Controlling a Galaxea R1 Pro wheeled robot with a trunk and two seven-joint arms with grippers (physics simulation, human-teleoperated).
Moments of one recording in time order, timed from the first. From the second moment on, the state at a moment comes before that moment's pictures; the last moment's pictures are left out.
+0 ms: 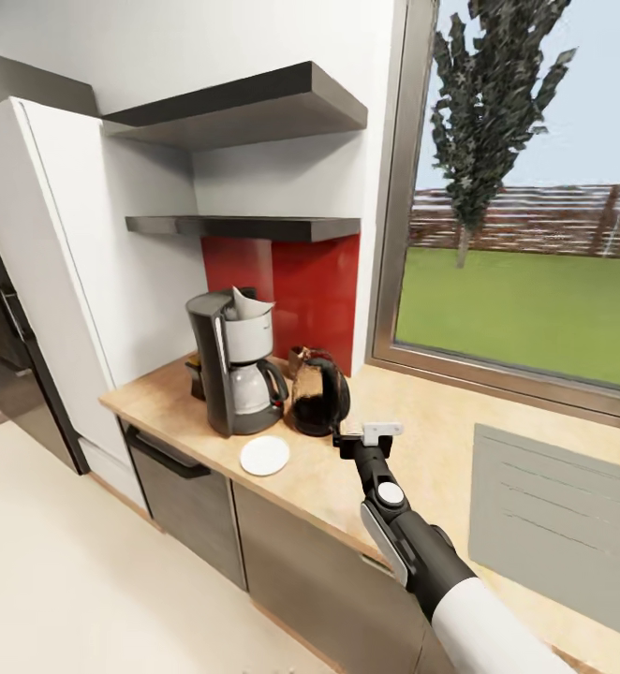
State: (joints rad) left arm 0.07 0.30 0.17 -0.32 0.16 -0.44 -0.60; right arm -0.64 0.10 0.39 -0.87 -0.20 -0.07 -0.30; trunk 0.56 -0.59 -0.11
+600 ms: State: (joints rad) left arm 0.07 0.30 0.17 -0.32 0.16 -0.44 -0.60; right arm -0.64 0.10 0.39 -0.87 -0.20 -0.07 -0.30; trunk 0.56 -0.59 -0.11
